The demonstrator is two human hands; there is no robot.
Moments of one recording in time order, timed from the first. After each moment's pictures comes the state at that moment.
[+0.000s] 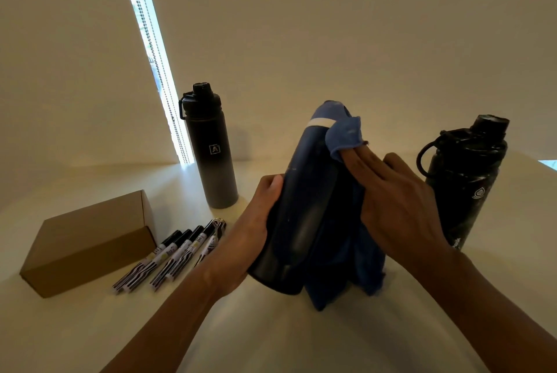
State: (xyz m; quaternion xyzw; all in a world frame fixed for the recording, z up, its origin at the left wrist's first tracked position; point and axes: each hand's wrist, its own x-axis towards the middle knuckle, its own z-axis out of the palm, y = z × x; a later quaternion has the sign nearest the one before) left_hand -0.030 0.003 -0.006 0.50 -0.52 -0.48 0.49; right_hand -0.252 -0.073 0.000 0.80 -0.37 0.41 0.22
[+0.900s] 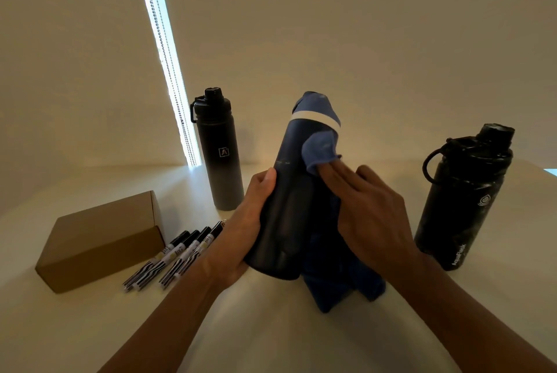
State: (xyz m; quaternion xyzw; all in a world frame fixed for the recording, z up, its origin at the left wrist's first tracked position) left_hand -0.019 0.001 0.002 0.50 -0.41 -0.53 0.55; right_hand -0.216 -0.068 -0.010 0.82 -0.33 0.43 0.20
